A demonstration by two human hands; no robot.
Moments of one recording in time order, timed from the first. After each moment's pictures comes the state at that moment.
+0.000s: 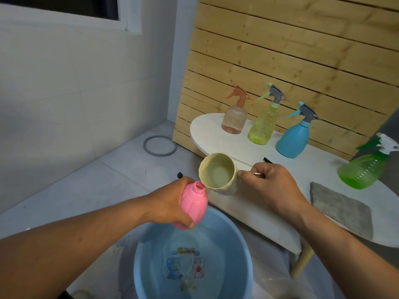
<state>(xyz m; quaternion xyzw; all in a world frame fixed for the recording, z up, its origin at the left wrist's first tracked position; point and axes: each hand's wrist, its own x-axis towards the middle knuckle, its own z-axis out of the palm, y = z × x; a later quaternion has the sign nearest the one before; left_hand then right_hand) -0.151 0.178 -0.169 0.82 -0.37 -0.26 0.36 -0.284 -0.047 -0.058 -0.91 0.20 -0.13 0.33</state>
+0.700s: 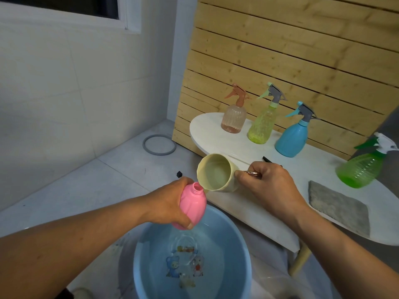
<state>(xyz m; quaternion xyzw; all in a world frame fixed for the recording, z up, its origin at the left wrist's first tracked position) -0.154 0.180 -0.172 0.82 -0.37 -0.26 0.35 -0.289 -0.039 -0.056 -0.93 0.18 -0.15 0.28</state>
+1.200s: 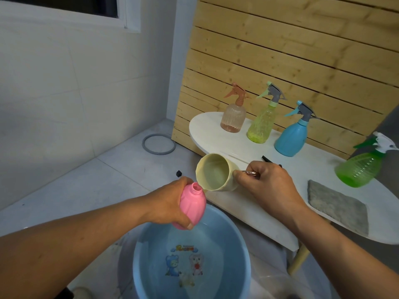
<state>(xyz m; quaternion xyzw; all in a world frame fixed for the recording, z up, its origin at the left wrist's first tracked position) -0.155 0.179 -0.173 0.82 -0.37 -0.25 0.35 -0.292 -0.034 -0.055 -0.94 0.17 -0.16 0.26</state>
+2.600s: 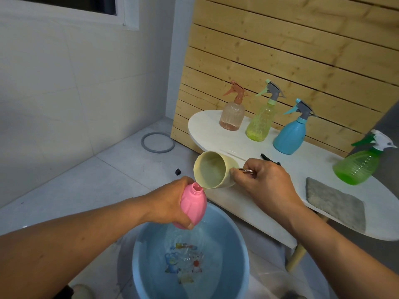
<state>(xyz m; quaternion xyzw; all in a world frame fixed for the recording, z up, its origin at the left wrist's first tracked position) -0.166 0.177 -0.165 0.83 -0.38 -0.24 0.33 -0.294 -0.029 -0.057 -0.94 0.16 -0.19 0.22</state>
